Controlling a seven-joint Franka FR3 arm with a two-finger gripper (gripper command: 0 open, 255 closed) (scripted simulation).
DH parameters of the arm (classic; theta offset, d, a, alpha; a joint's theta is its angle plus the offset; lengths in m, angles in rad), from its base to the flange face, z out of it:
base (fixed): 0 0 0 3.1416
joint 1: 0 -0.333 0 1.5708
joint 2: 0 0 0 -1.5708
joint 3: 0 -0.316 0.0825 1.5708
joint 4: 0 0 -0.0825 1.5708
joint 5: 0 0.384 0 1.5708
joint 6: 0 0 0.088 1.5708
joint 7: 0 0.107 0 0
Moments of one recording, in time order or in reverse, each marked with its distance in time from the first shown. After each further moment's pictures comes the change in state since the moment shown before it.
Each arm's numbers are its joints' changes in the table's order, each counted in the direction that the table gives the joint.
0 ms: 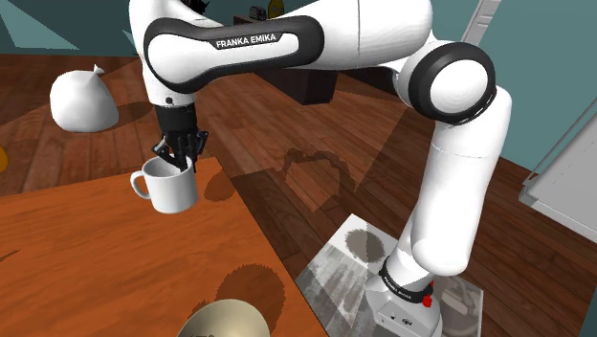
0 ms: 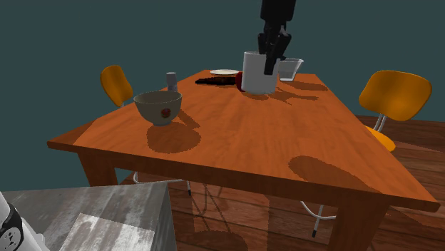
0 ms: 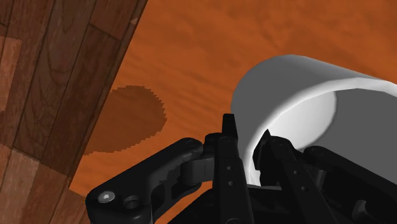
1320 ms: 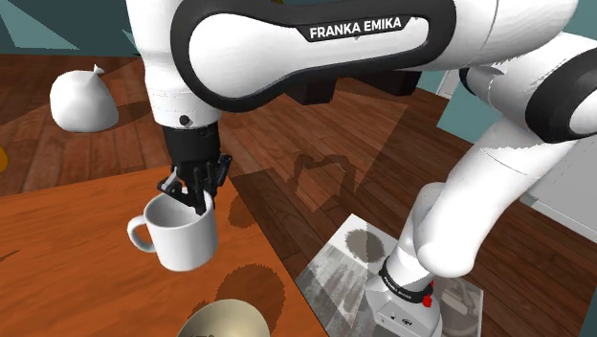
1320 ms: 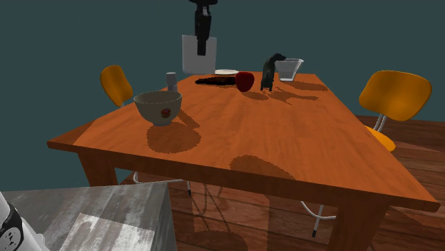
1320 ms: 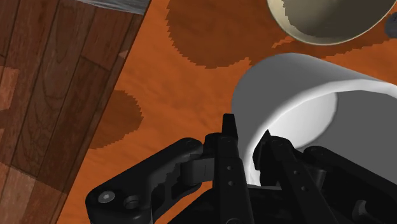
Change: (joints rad) arm -0.093 -0.366 -0.103 0.310 0.164 -0.017 0.159
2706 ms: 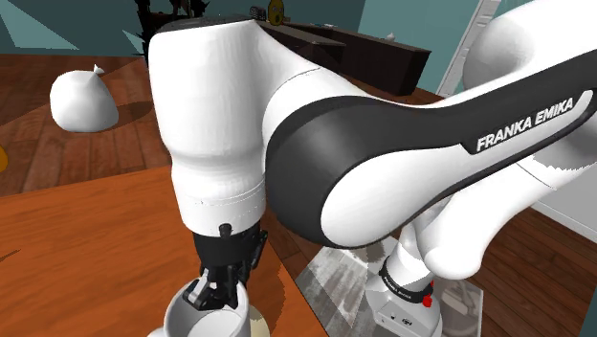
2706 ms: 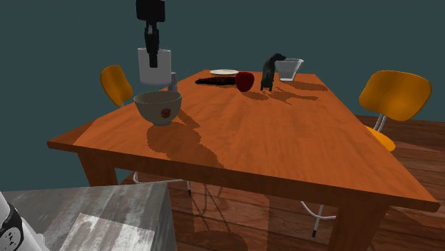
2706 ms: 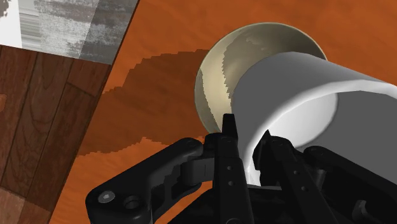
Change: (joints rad) arm -0.124 -0.193 -0.136 0.247 0.147 0.101 0.180
